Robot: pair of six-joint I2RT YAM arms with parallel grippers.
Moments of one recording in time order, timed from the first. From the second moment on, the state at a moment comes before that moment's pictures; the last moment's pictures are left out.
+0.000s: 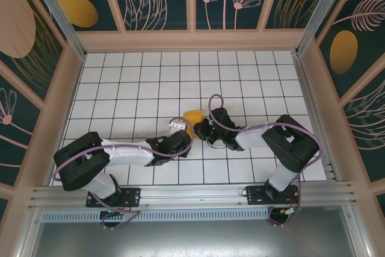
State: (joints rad) left arm -1.05 1.53 0.60 -0.02 -0.35 -0.73; right arm 0.77 1.67 0.58 0.46 -0.30 1.33
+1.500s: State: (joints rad) left arm -1.04 1.46 0.53 0.05 -0.30 -0.65; right arm 0.76 1.43 0.62 0.19 -0.27 1.12
